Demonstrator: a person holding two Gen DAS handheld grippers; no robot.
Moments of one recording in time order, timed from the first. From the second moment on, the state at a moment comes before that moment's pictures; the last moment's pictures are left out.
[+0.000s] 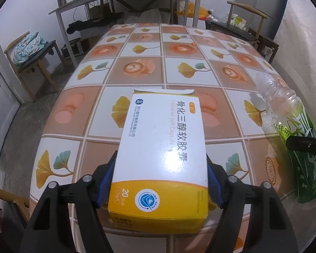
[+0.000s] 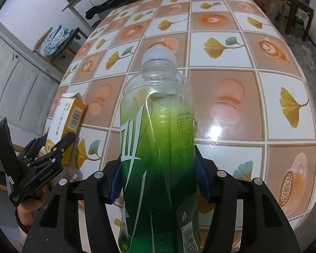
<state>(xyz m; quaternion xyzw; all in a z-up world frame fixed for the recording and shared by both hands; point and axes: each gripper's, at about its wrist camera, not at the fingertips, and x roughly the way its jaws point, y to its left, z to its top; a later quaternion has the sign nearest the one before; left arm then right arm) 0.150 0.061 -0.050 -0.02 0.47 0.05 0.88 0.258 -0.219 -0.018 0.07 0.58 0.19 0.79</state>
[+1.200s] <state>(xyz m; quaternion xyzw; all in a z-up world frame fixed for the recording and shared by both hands) 0.133 -0.019 0.029 -0.01 0.39 -0.04 0.92 0.205 -0.361 0.034 0.21 0.49 0.14 0.83</state>
